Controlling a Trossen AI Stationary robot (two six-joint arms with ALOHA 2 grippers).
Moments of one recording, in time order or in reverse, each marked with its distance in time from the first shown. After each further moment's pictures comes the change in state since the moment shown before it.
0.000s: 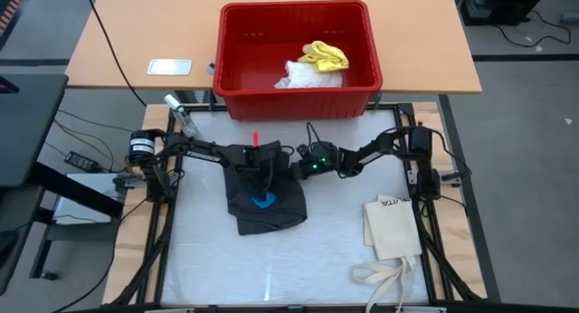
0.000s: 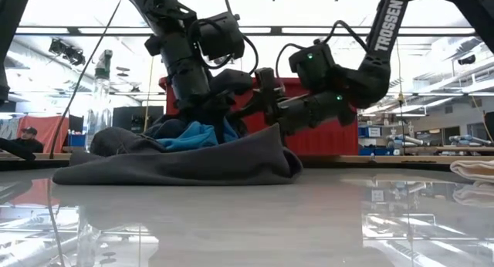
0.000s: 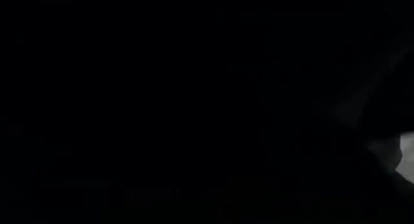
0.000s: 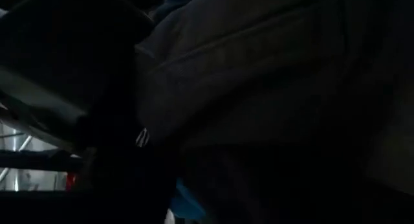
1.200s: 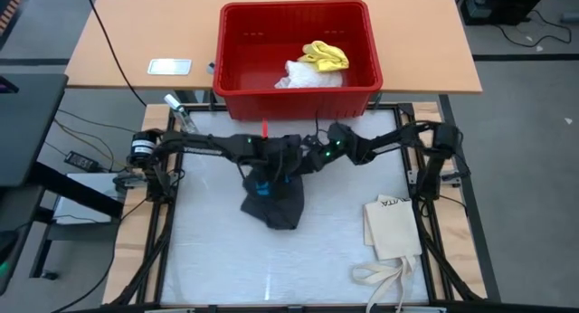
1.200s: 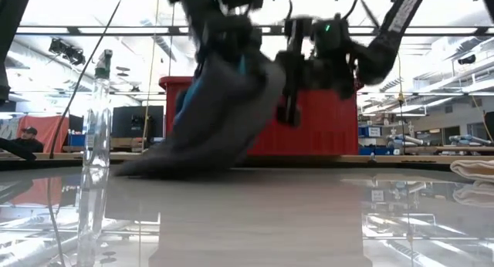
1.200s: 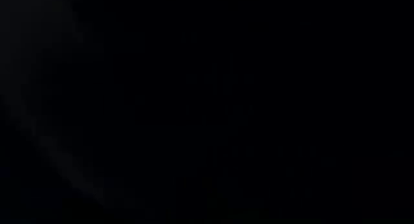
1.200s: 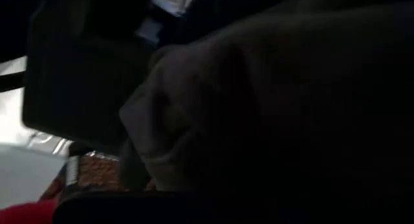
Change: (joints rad) left arm -0.027 -0.032 0.344 -0.343 -0.072 0.600; right arm -0.096 -0.251 -0.040 0.064 -0.466 0.034
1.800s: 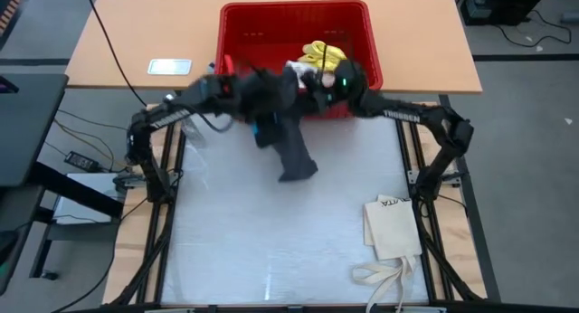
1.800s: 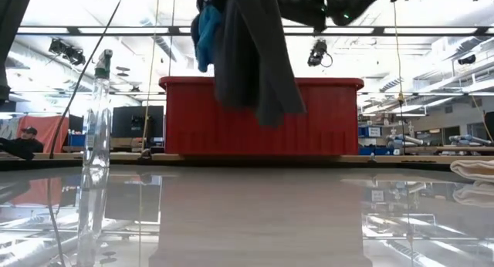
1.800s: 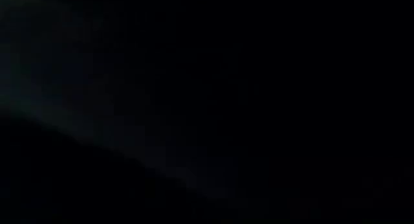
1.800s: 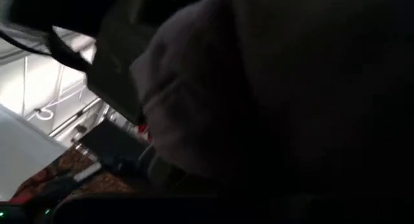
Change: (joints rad) left arm 0.148 -0.007 0.670 -0.467 -0.133 0.341; right arm -0.196 -0.116 0.579 -0.457 -0.113 -0.163
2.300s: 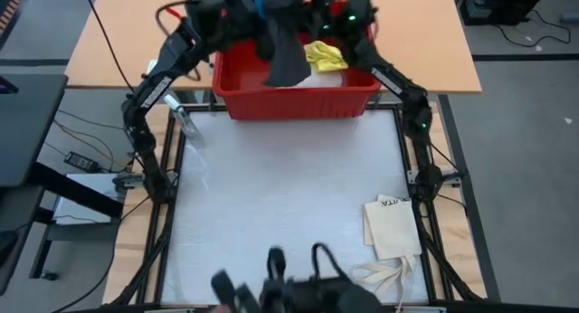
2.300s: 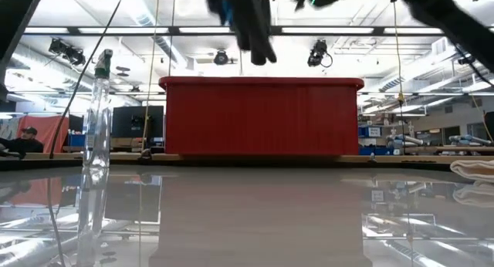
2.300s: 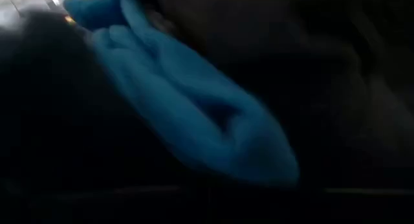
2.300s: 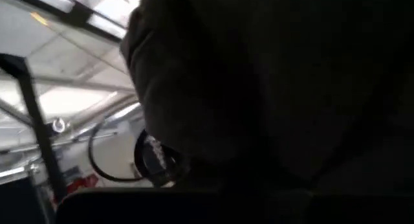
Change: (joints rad) left arm 0.350 0.011 0.226 0.649 0.121 0.227; right arm -0.173 0.457 1.019 -0.214 0.198 -0.179
